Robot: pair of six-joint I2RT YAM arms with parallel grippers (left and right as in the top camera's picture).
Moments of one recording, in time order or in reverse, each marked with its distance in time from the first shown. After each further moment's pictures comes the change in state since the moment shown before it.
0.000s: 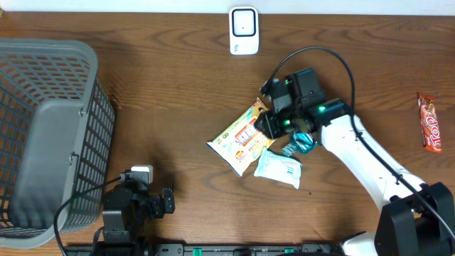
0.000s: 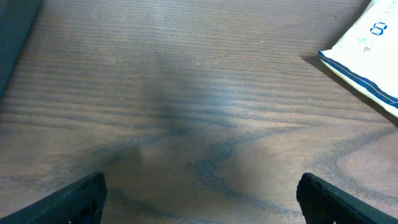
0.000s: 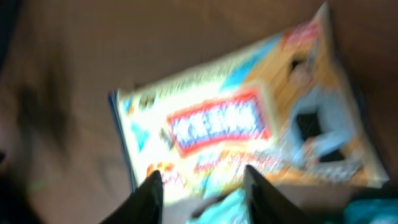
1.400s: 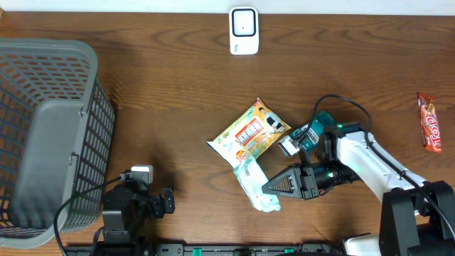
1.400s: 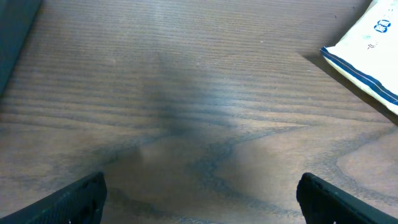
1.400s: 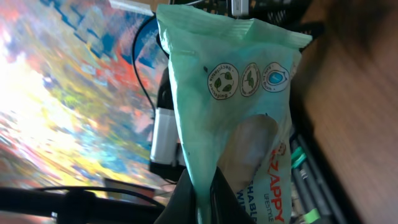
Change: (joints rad) left arm 0.000 0.000 0.000 0.000 0.000 0.000; right arm -0.185 -0.021 -0.288 -1.002 -1.123 -1.209
